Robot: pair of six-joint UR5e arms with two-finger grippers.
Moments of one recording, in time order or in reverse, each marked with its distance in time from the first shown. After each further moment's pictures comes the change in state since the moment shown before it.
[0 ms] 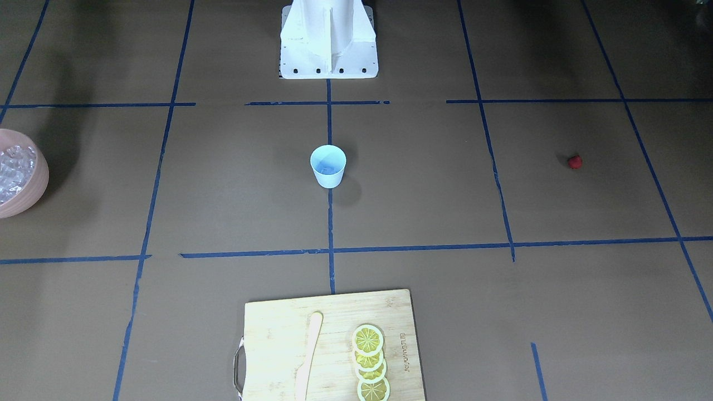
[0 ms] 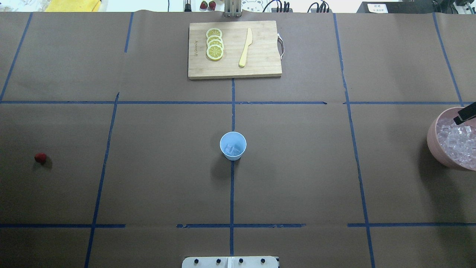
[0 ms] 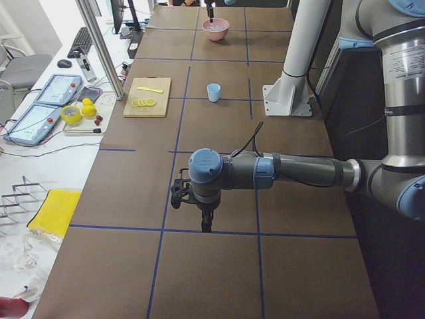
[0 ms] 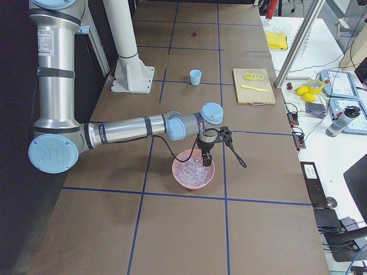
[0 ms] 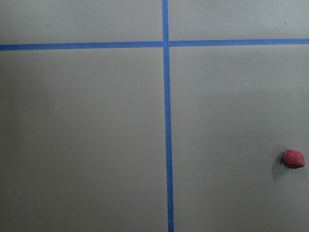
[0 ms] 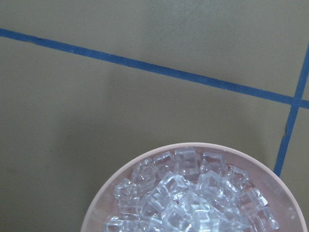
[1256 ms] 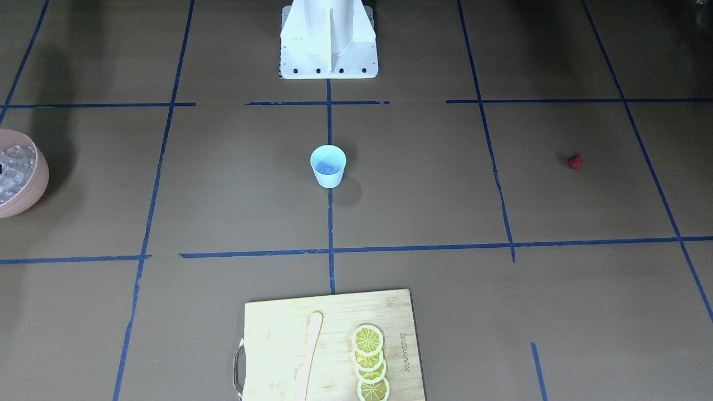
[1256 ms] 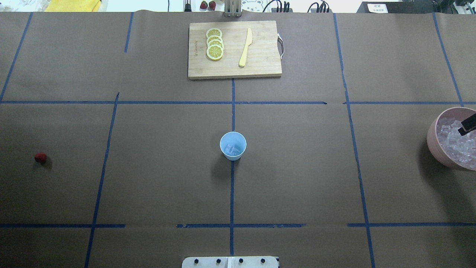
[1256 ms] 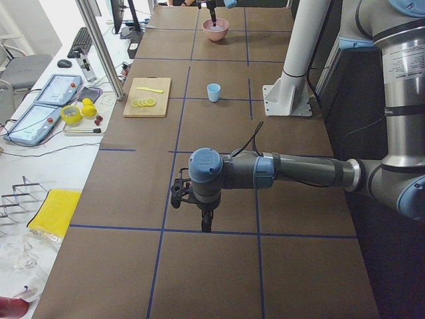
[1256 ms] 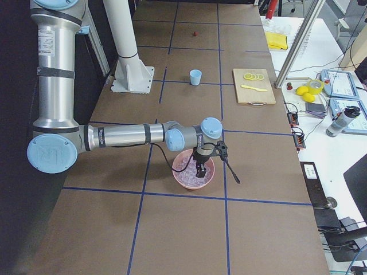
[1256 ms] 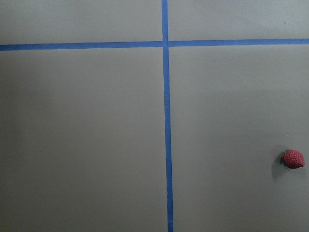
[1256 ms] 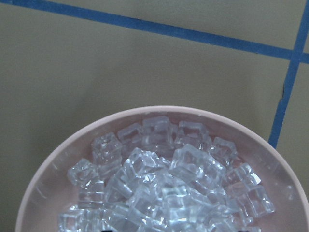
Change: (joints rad) left arm 0.000 0.000 -0.002 0.000 0.000 0.000; right arm -0.031 -0.013 -0.079 0.003 -0.002 -0.001
